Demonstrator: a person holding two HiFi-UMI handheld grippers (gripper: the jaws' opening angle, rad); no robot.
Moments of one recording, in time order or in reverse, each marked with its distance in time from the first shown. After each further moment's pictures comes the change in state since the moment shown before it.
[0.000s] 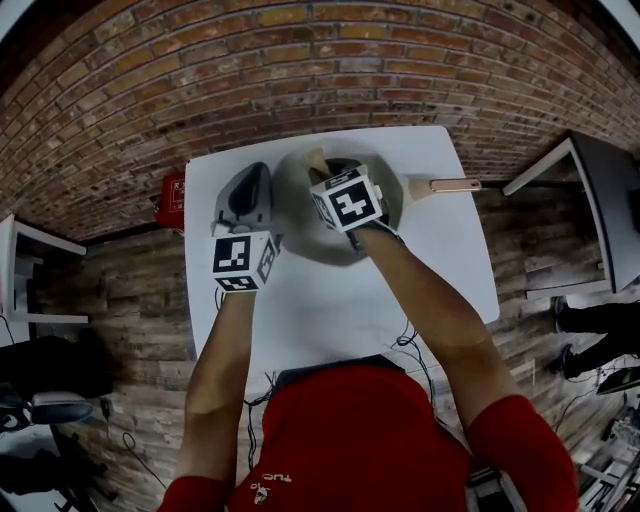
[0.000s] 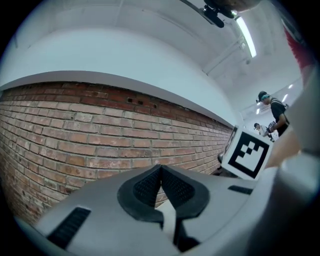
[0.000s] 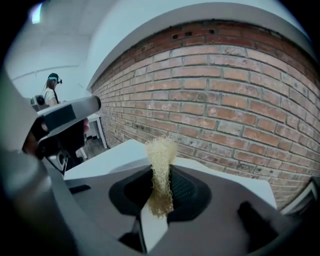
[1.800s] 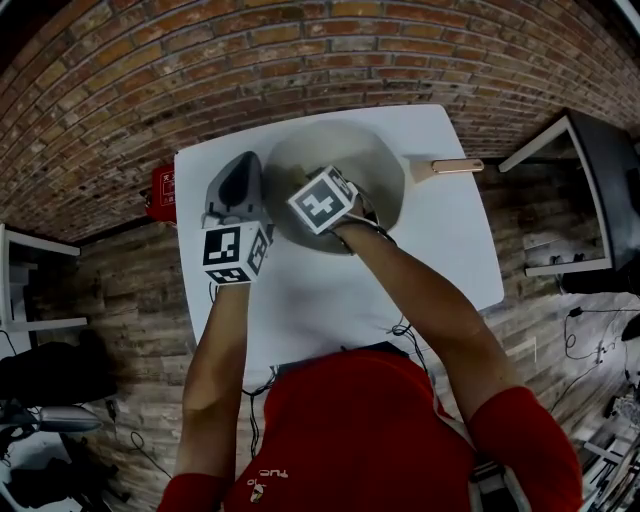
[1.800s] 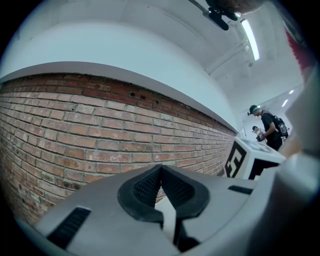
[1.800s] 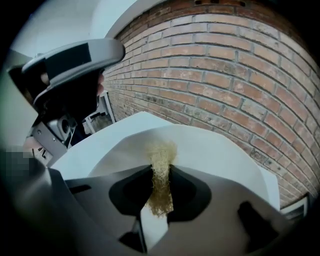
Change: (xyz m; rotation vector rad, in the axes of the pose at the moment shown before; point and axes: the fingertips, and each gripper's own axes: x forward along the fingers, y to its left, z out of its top) left arm 0.006 0.014 -0.022 -0.035 0.028 -0.026; right arm 0.034 0.048 -0.063 -0.089 0.293 0.075
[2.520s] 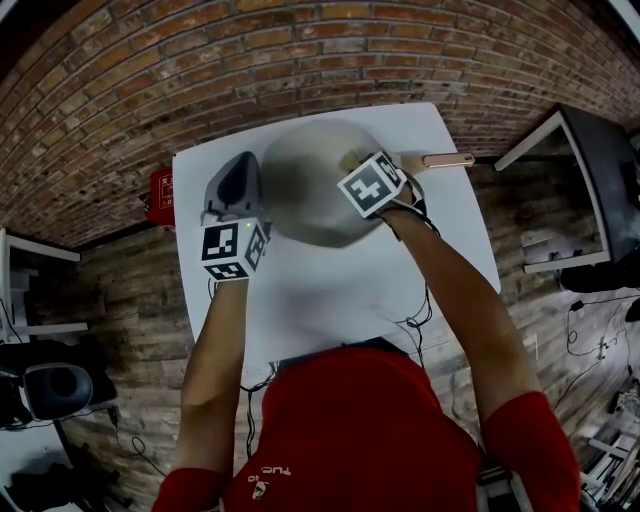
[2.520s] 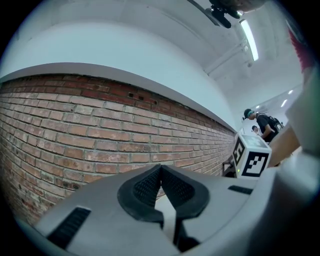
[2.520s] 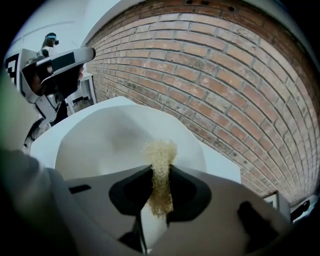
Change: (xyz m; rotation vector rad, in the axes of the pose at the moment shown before) left arm -0.008 -0.010 0.001 0.004 -0.001 -0.009; right arm -0.057 -0.095 -0.065 -0.026 0.122 -0.211
